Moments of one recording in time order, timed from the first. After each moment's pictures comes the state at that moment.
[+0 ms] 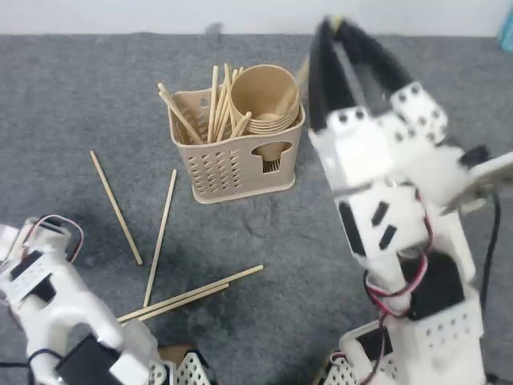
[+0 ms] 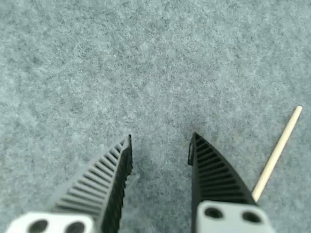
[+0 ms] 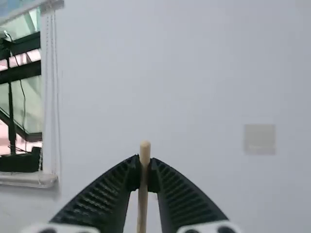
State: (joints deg) left arm -53.9 -20.9 64.0 23.4 28.6; right arm -27.0 -48.9 15.4 15.7 -7.4
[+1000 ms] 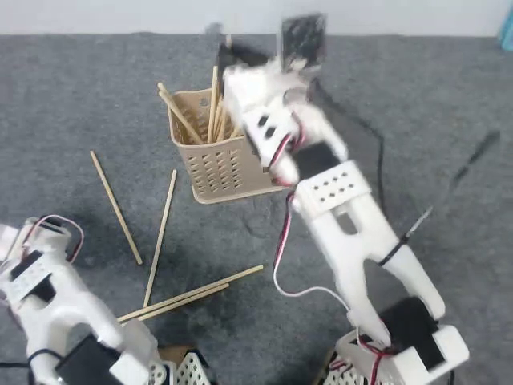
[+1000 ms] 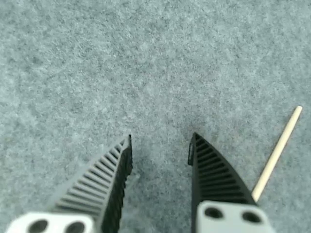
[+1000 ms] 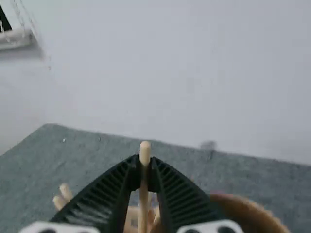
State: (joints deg) left arm -53.9 -20.9 64.0 23.4 28.6; right arm -33.8 -8.7 16.3 11.2 -13.7
